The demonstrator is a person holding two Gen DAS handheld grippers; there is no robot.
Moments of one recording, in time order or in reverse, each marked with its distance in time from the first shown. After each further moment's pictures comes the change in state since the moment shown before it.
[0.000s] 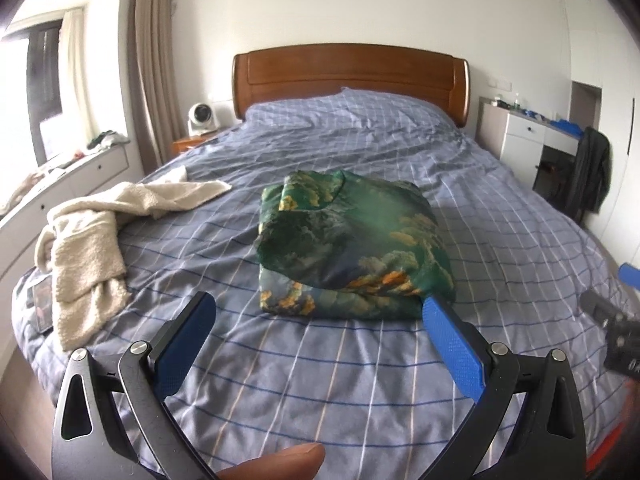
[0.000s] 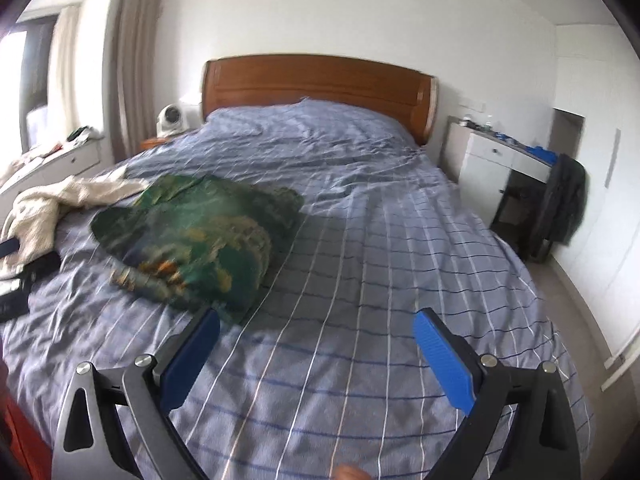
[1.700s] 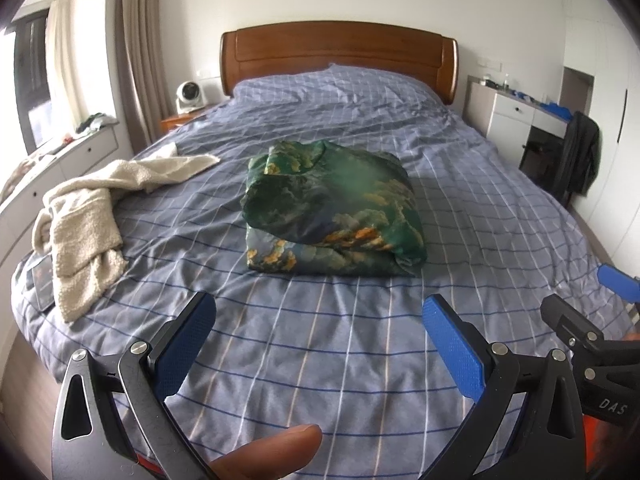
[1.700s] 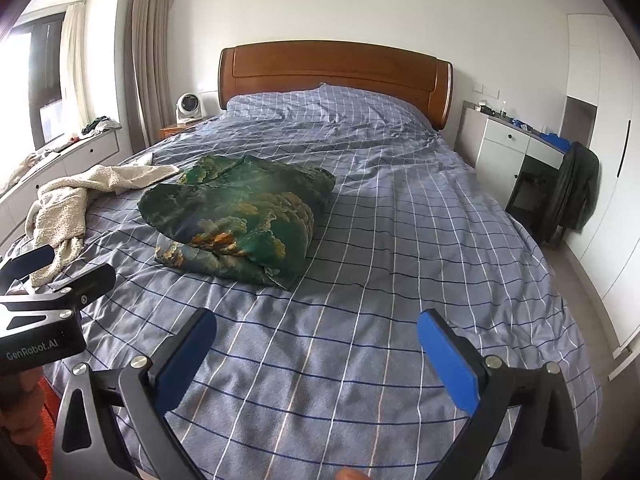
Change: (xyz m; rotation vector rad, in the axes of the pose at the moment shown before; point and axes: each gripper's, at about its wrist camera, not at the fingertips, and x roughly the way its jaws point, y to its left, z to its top) left arm -0.029 -0.010 -0.013 0.009 0.098 -0.045; right arm -0.046 0.038 -0.014 0.022 0.054 0.046
